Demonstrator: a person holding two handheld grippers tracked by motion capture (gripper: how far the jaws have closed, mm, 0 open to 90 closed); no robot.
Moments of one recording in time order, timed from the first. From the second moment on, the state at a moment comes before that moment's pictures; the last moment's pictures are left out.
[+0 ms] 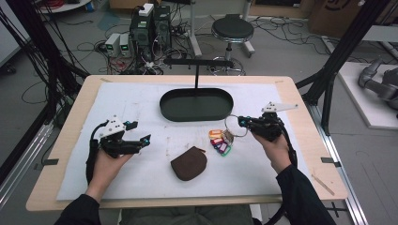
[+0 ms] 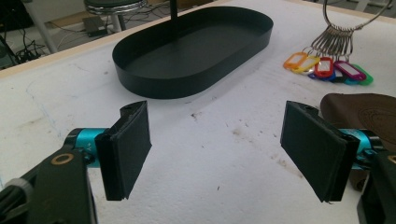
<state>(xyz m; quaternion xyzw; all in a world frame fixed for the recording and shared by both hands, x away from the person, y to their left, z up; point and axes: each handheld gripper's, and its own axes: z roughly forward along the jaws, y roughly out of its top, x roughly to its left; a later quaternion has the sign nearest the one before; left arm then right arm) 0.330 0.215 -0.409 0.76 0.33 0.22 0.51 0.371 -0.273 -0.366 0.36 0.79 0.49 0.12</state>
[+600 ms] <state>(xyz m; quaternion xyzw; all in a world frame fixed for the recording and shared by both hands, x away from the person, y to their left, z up) 0.329 0.215 -0.409 0.76 0.32 0.22 0.51 0.397 -0.264 -0.308 0.32 0.77 0.54 0.14</state>
